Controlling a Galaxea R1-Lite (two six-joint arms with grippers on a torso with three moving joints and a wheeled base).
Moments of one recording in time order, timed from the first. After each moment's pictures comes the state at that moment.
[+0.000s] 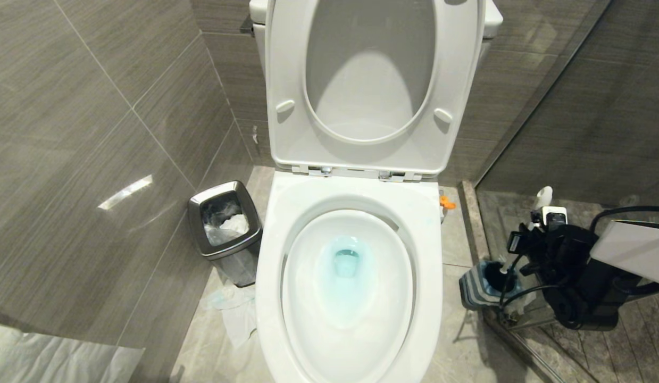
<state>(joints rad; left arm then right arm) 0.00 0.00 0.00 0.00 -0.01 0.02 -0.13 2.47 -0.92 -1.52 -0.20 -0.07</state>
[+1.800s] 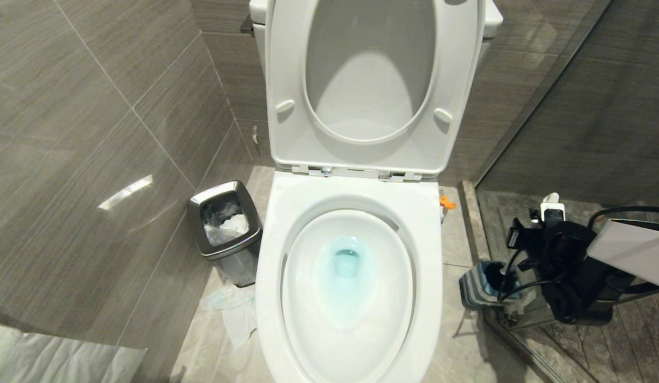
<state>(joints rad) 0.00 0.00 0.00 0.00 -0.01 0.02 -0.14 2.49 -0.98 -1.52 -0.21 -0.08</state>
